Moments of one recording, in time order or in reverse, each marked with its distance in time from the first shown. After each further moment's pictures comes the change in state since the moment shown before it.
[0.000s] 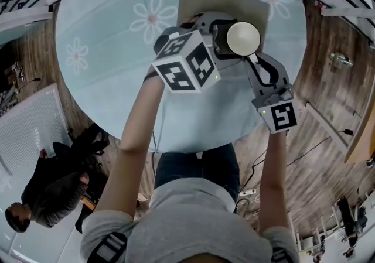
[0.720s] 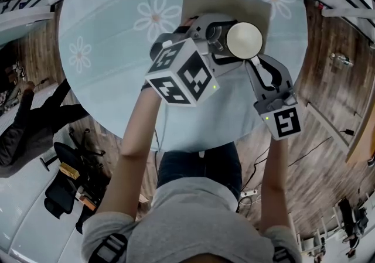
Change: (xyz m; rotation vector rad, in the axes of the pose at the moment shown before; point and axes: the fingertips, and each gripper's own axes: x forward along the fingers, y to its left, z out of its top) left arm -0.032 -0.004 0.019 -0.006 -0.036 0.071; right arm -0.006 0.011 0.031 0.002 -0.044 0.006
